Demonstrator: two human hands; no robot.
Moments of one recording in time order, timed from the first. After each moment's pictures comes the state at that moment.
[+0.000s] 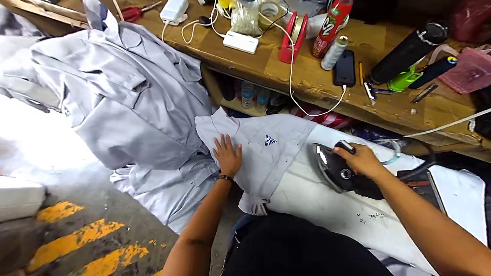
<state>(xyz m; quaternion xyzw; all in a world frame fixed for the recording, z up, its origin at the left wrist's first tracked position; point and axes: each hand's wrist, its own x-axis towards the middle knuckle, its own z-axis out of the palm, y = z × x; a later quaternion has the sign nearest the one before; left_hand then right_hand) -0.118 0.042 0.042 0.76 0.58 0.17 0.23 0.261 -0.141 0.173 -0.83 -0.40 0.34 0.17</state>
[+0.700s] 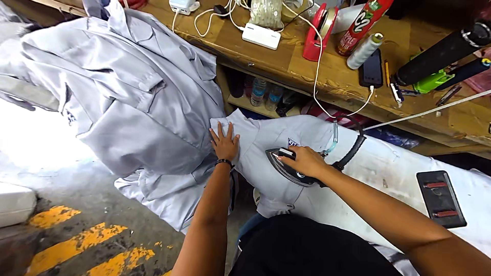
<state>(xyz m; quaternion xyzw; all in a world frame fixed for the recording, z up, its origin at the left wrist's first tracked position) -0.174 0.158 0.018 0.75 0.61 0.07 0.25 0.062 -0.001 0.166 -0.75 -0.56 0.35 -0.01</state>
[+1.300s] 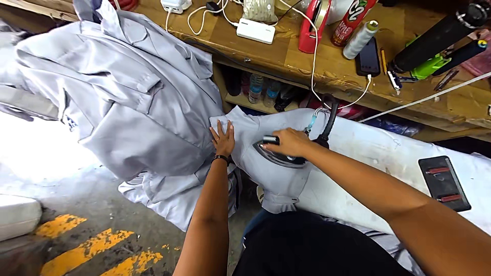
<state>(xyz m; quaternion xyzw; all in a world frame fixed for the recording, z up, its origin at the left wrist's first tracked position) -0.184 0.164 0.038 0.69 0.59 0.11 0.39 0.033 0.042 0.173 -0.71 -0.64 0.30 0.02</state>
